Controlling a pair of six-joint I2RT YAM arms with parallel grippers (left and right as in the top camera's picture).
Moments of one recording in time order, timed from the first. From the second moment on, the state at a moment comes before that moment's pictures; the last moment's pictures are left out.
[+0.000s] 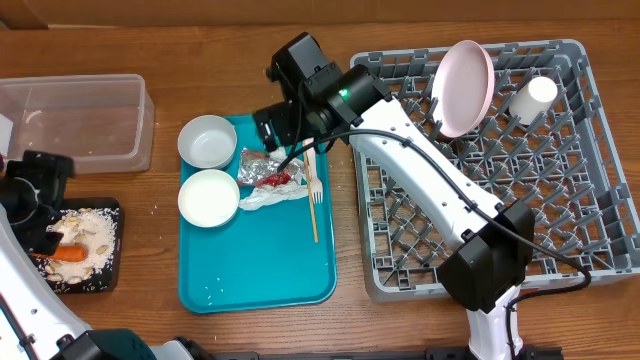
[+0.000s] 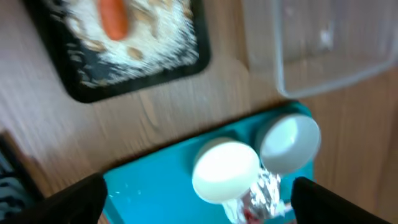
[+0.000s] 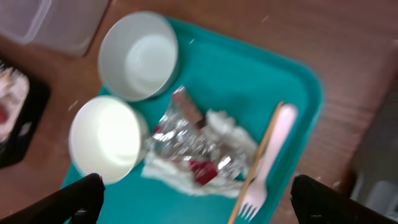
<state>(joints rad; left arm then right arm) 0.68 1.51 1.63 -1.44 0.19 -0.72 0.67 2.09 2.09 -1.03 -0.12 0.28</state>
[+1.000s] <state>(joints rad) 0.04 1.54 1.40 -1.24 0.11 -0.39 0.39 2.09 2.09 -1.01 0.00 0.28</state>
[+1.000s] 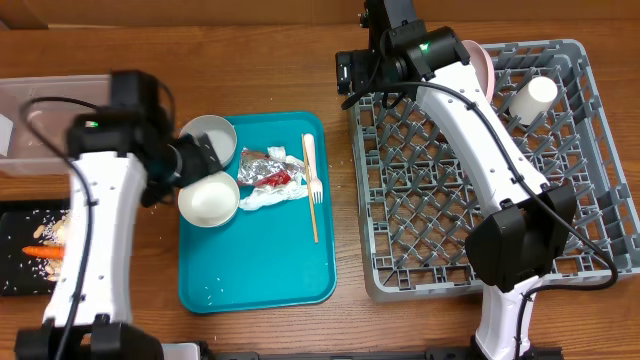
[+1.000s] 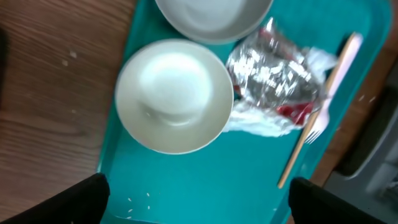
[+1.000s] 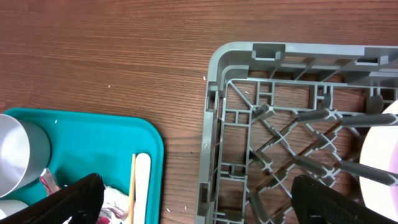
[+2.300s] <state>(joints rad) -0.15 1.82 1.25 -1.05 0.02 -0.34 0.39 2.09 2.09 -1.01 0.00 0.28</state>
